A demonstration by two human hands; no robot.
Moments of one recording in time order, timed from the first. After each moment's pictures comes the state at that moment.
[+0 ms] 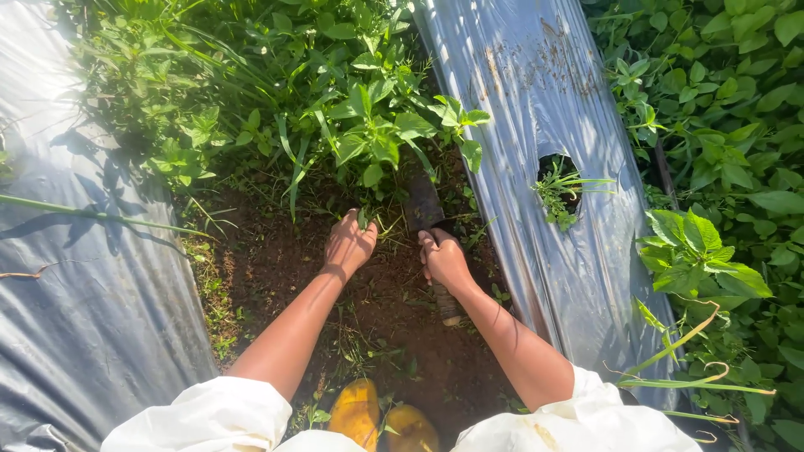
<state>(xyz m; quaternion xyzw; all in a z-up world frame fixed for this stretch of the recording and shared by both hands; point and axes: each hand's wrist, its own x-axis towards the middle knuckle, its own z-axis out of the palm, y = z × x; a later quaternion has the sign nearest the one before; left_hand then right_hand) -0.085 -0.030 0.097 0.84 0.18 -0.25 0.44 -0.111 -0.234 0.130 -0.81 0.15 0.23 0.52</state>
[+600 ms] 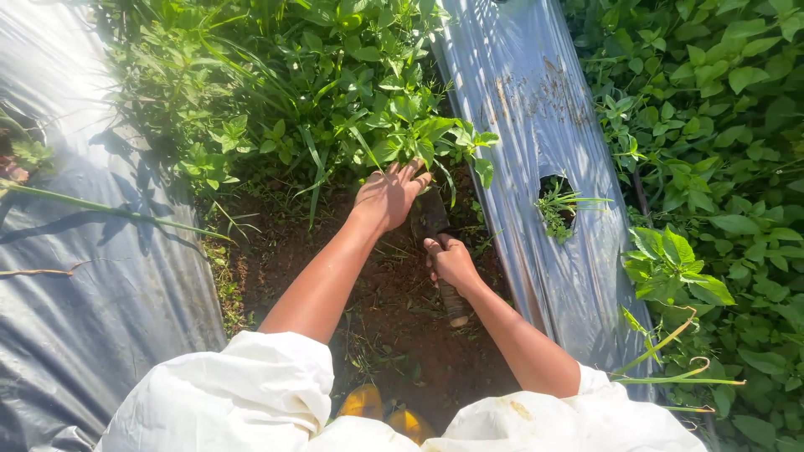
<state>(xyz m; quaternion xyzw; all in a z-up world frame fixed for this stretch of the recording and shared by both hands) -0.005 -0.028 0.164 0.94 -0.22 -0.14 0.22 -0.099 -0.217 0.149 -0.80 0.20 0.23 0.52</state>
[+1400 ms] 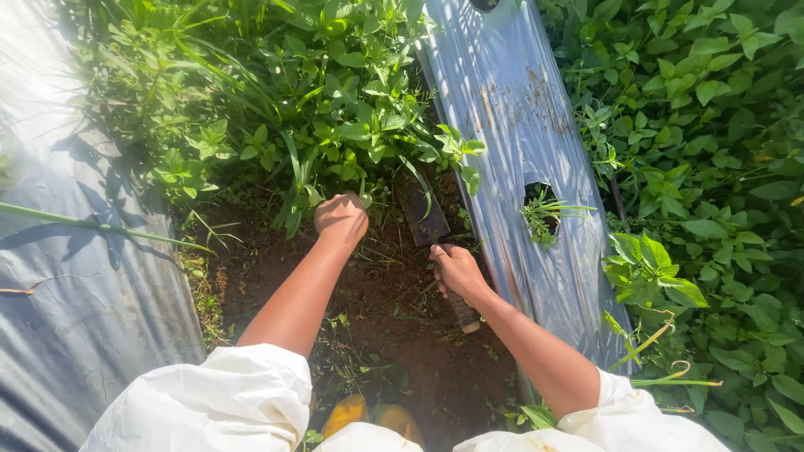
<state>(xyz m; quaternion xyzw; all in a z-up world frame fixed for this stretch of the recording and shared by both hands) 0.003 -0.027 -0.030 0.98 -0.03 -0.12 0.18 -0.094 -0.236 0.190 -0.82 0.21 0.29 0.45</state>
